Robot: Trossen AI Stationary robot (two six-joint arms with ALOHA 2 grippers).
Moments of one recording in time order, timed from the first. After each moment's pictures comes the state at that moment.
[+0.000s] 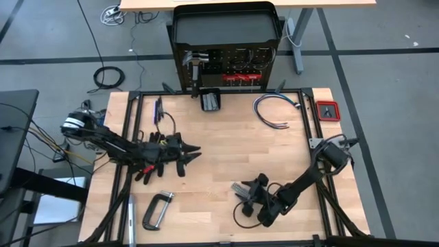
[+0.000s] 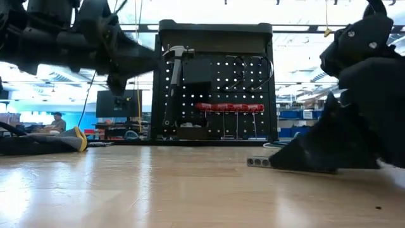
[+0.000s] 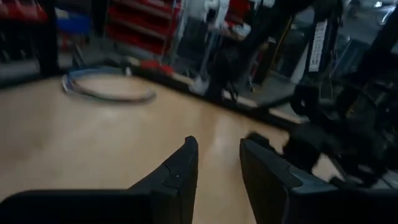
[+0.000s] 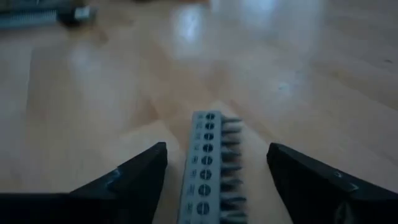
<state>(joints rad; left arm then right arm) -0.22 1.37 0.23 1.13 -0.38 -0.35 0.71 2.10 0.87 0.26 1.00 0.99</state>
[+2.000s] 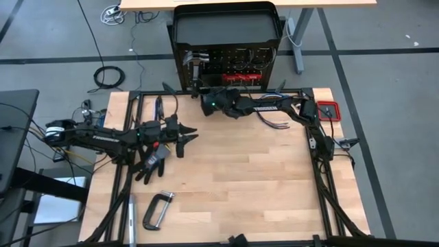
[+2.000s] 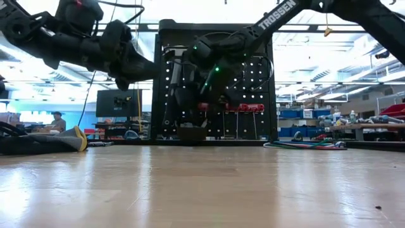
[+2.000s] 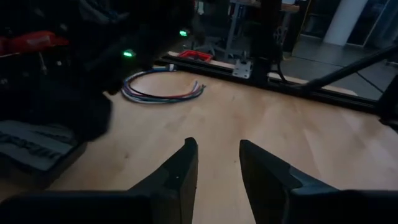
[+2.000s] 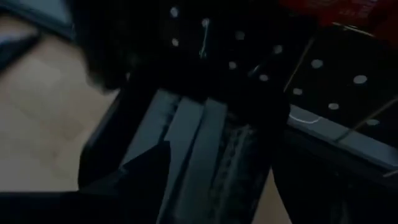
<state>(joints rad) 0.16 1.09 0.28 0.66 -0.06 -0.17 -0.34 2.15 1.59 -0.23 0.56 0.51</state>
